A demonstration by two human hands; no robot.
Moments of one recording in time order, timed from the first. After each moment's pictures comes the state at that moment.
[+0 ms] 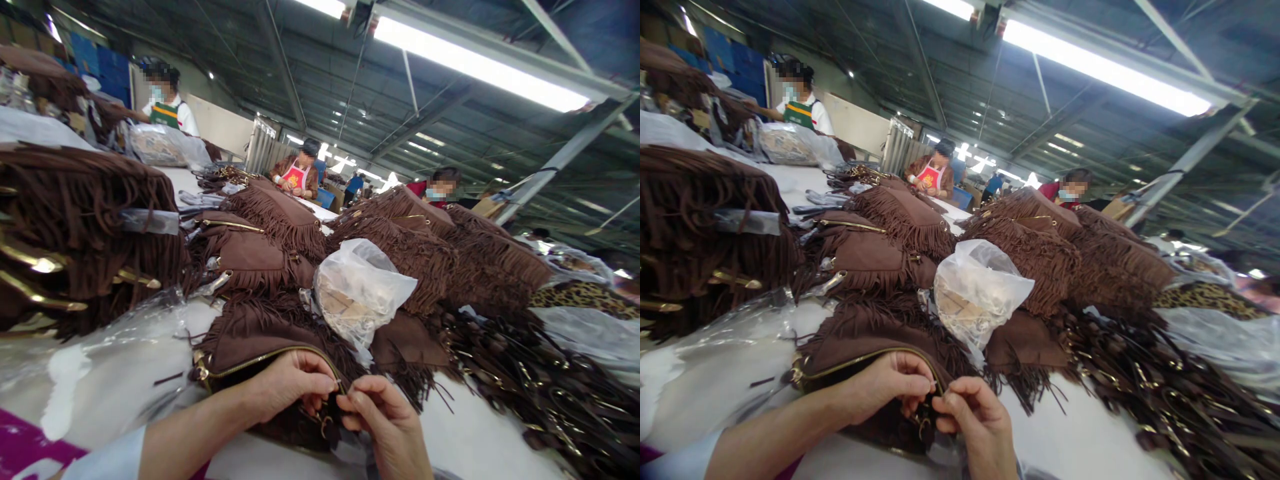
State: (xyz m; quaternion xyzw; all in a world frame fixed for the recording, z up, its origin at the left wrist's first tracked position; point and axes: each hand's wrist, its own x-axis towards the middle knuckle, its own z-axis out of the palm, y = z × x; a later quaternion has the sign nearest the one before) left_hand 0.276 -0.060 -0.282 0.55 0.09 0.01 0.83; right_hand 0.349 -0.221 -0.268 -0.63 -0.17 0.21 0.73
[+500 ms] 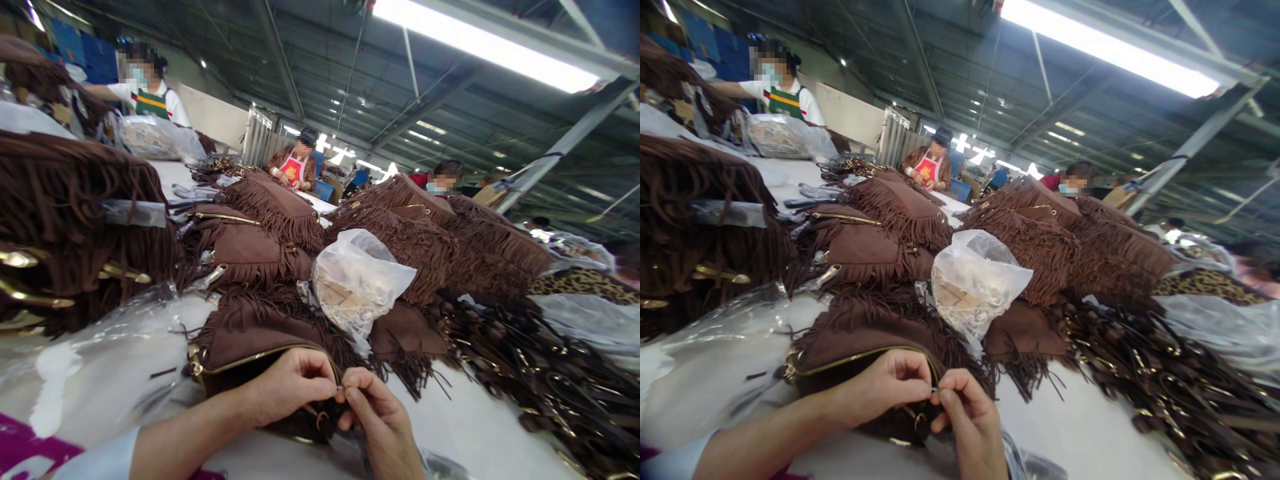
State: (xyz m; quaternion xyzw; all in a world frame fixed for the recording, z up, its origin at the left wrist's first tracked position) left_hand 0.273 -0.069 -0.276 0.63 0.04 0.05 0.77; right_hand 0.362 -0.229 -0.291 -0.63 -0.32 0.23 0.67
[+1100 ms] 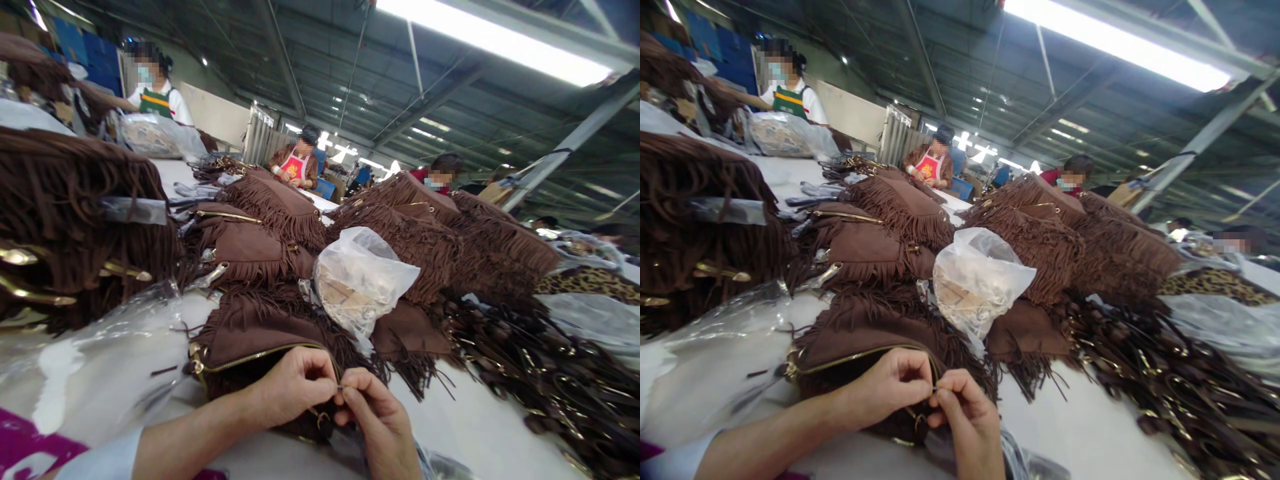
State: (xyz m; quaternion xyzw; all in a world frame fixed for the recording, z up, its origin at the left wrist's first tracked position) left_hand 0.277 -0.072 -0.287 0.68 0.04 0.11 0.73; right_hand 0.357 -0.227 -0.293 -0.64 -0.31 0.23 0.66
